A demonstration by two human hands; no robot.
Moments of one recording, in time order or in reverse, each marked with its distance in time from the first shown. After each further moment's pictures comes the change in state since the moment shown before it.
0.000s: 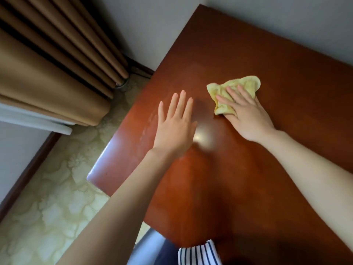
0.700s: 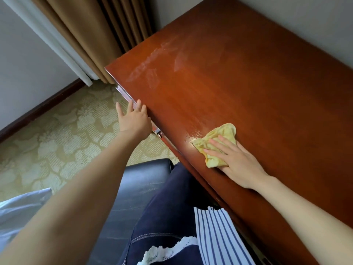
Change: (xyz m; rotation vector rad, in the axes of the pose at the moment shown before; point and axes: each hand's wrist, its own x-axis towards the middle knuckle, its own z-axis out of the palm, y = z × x) left_hand -0.265 0.055 0.059 0.112 -0.124 -0.579; right_hand -0.327 0.020 0.092 -0.212 -0.161 -0.473
